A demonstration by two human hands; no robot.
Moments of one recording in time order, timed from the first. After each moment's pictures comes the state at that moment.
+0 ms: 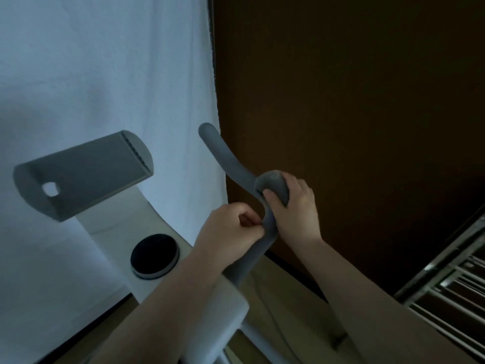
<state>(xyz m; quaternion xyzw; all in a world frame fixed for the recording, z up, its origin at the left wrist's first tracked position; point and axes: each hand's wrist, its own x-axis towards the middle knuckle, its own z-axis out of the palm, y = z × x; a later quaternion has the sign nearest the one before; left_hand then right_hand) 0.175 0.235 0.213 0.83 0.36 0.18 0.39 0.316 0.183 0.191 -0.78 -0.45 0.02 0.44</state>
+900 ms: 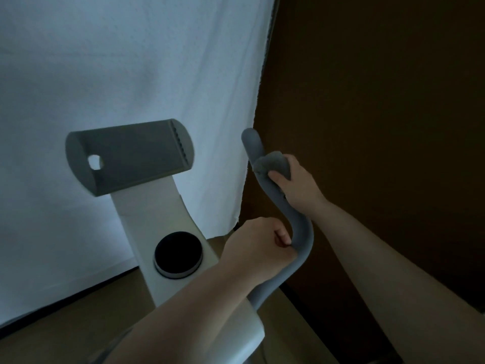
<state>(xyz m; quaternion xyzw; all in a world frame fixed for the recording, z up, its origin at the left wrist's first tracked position) 0.181 0.232 0.214 0.82 0.39 0.19 0.38 0.346 0.289 0.228 -0.71 -0.57 0.20 0.36</state>
